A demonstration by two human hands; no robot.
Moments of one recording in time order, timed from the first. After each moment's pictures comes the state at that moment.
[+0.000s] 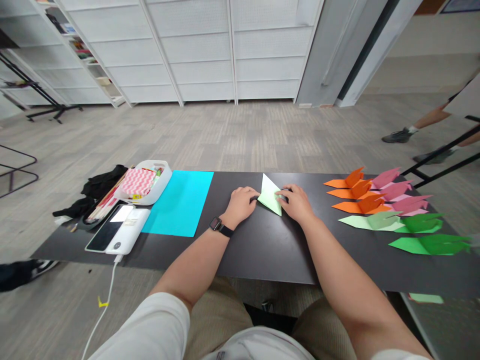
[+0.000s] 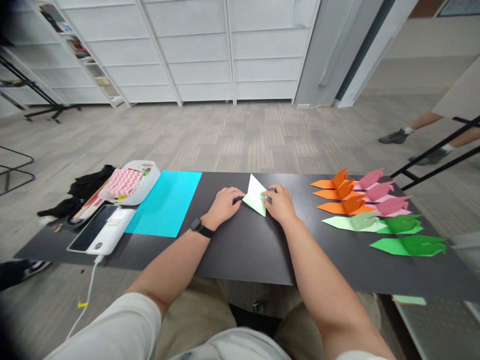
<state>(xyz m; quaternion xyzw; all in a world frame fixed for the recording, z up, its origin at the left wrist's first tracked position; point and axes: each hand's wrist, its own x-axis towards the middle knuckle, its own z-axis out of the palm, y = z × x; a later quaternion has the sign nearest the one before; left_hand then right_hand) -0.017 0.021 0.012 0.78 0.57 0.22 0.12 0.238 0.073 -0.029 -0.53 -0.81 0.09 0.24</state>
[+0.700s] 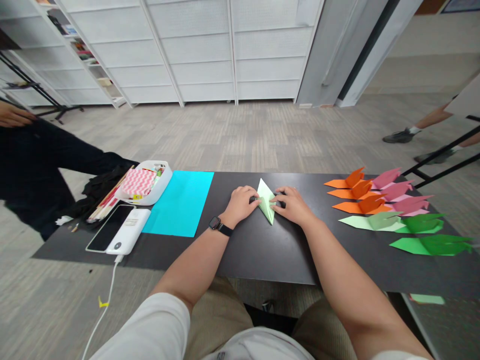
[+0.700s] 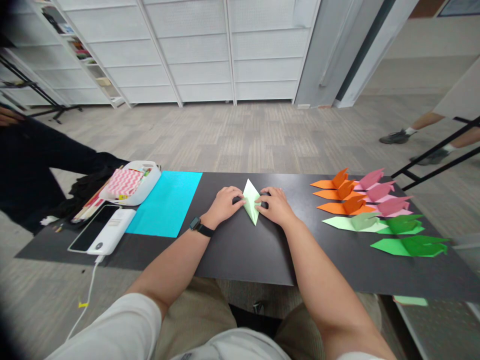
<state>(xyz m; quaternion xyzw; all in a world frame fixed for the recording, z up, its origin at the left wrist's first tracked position) -0.021 0.025 0.009 0.78 0.56 0.25 0.13 0.232 0.063 -0.016 -0.43 -0.86 0.13 0.22</state>
